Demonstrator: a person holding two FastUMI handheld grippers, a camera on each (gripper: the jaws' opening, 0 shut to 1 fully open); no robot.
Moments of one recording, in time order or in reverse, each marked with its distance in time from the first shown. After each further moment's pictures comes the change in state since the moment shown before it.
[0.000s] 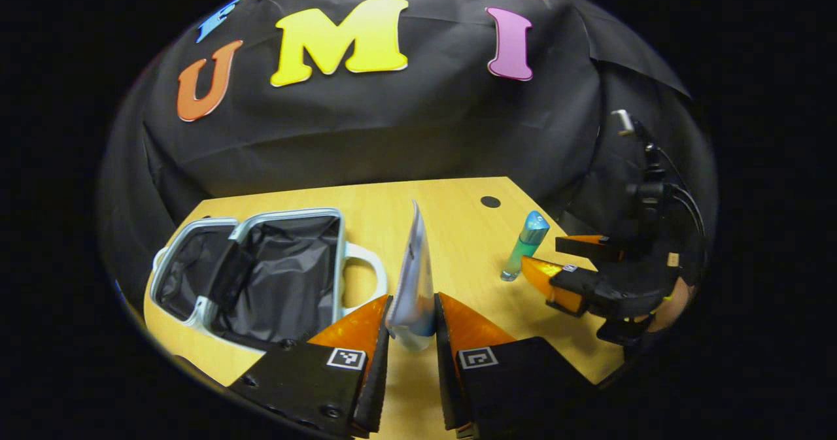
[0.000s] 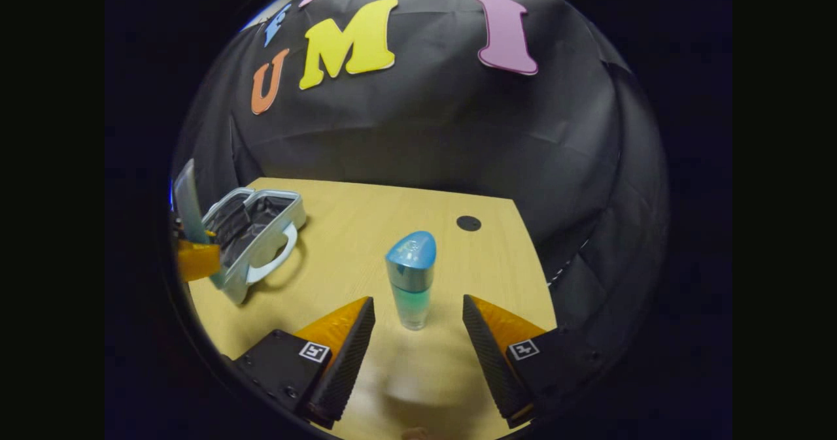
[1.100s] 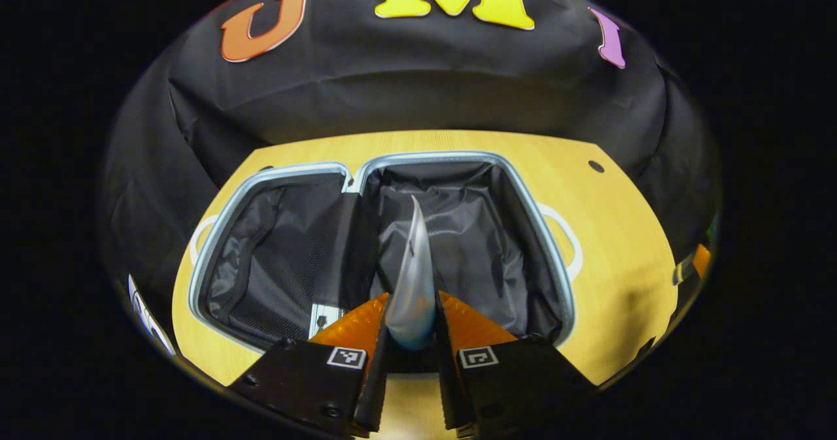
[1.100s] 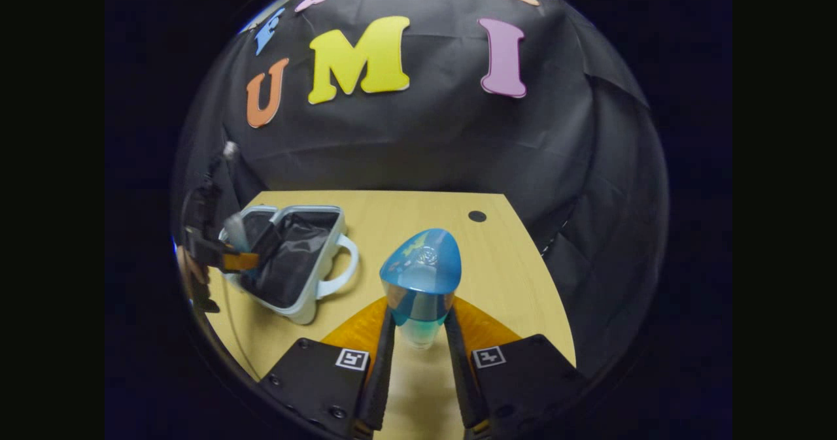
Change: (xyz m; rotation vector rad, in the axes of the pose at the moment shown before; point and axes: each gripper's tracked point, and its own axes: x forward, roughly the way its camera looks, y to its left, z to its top) left arm 0.063 0.231 -0.062 -0.045 0.293 0.078; right arm -0.153 0.136 0.027 0.082 0.006 -0.131
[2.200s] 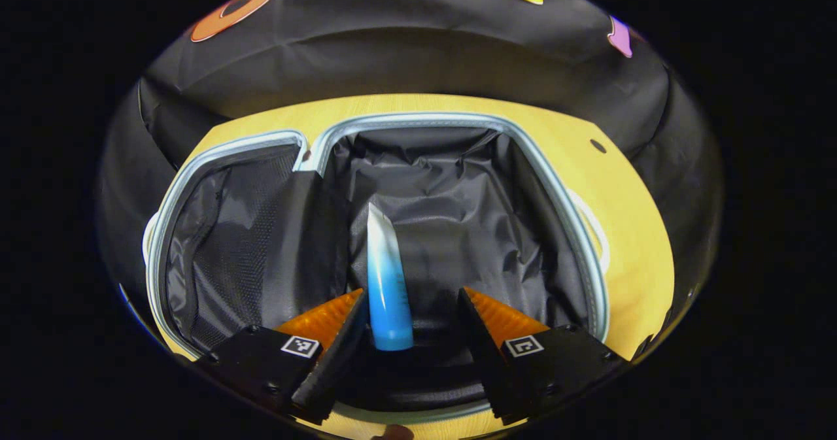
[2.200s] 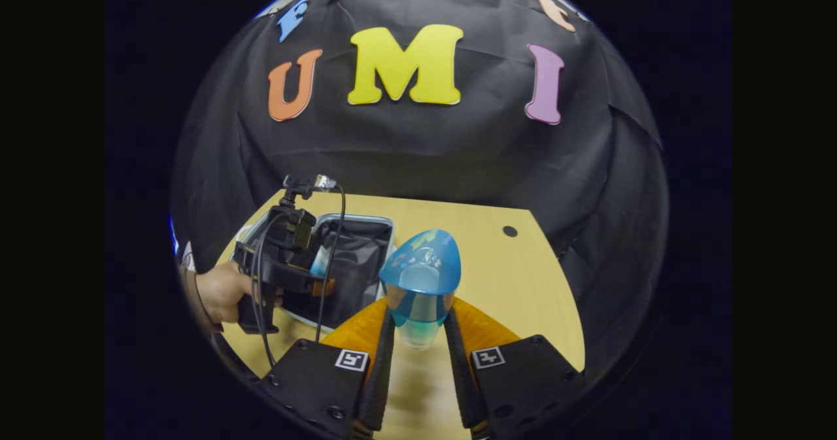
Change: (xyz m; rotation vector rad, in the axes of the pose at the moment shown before) left arm 0.030 -0.009 0.005 -0.017 0.041 -0.117; right arm 0.006 0.121 0.028 -0.063 0.033 0.069
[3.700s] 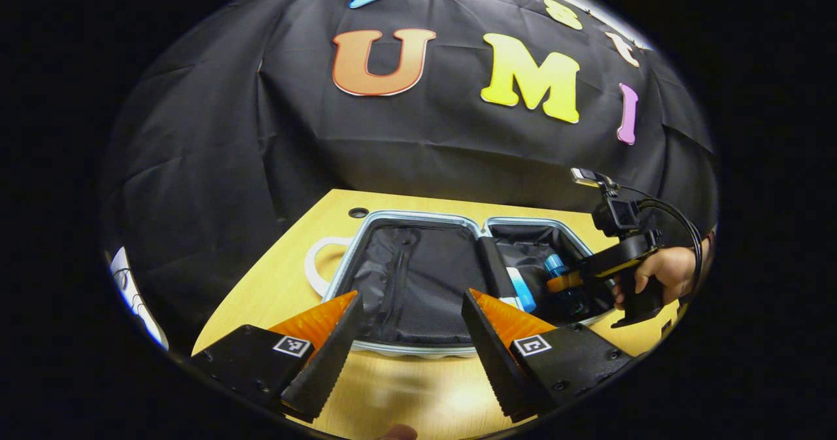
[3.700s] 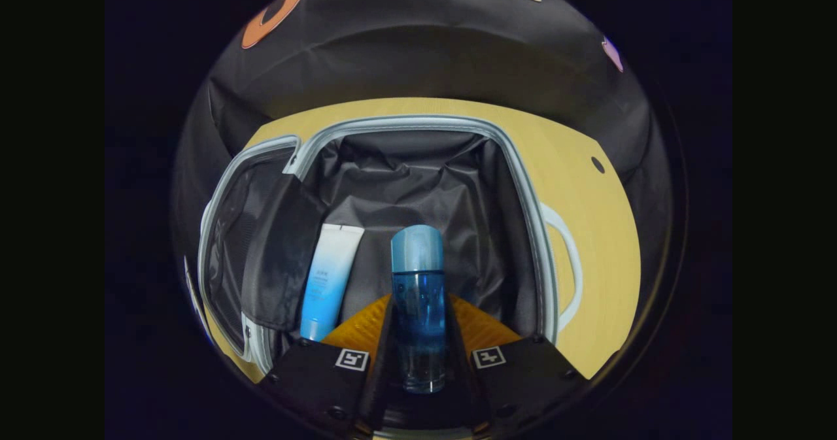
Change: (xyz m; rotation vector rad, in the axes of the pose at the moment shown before) left arm -0.154 0.198 -0.033 -0.110 -0.492 0.133; right arm 0.213 0.135 -0.087 0.069 0.431 -0.029
